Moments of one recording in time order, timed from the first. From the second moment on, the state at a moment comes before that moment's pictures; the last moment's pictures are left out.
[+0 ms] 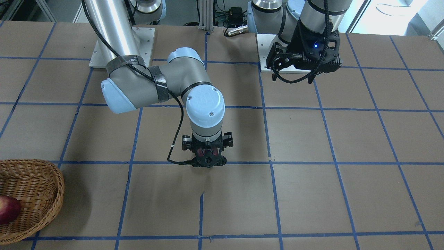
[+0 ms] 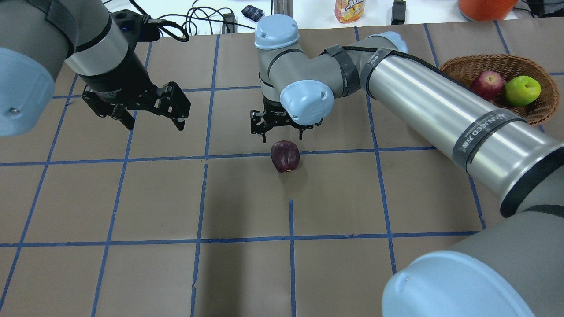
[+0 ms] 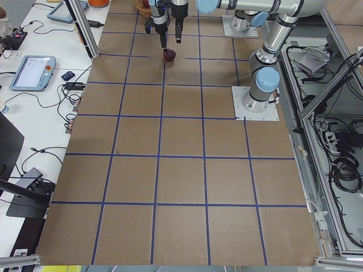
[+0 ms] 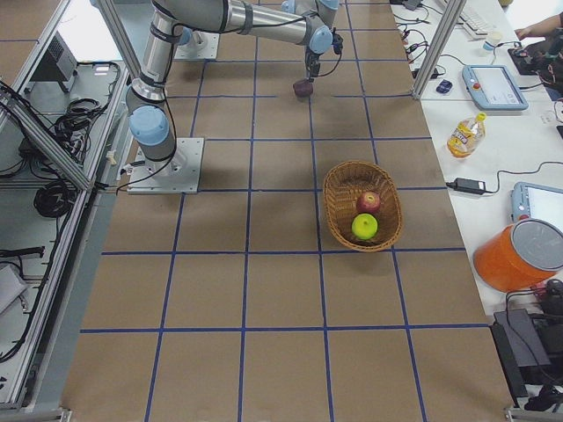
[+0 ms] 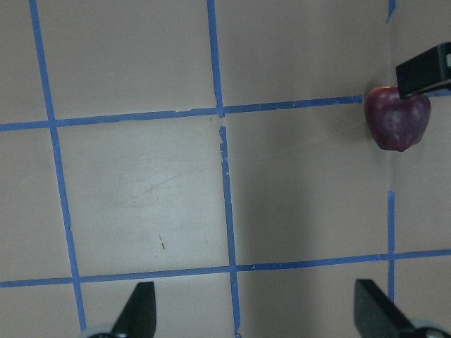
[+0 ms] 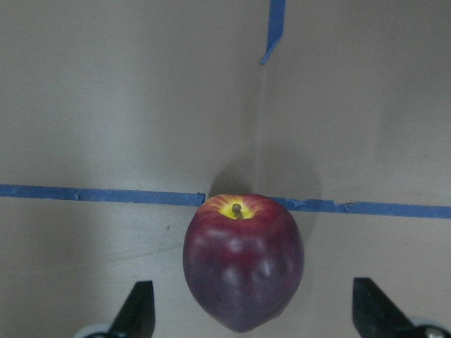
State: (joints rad) left arm -1.61 -1.51 -1.62 -1.60 1.57 0.03; right arm 1.96 -1.03 1.44 -1.89 -1.50 0.32
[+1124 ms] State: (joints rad) left arm -1.61 -1.51 -1.62 -1.60 1.58 0.03; right arm 1.98 -0.97 1.55 -2.07 -1.51 0.33
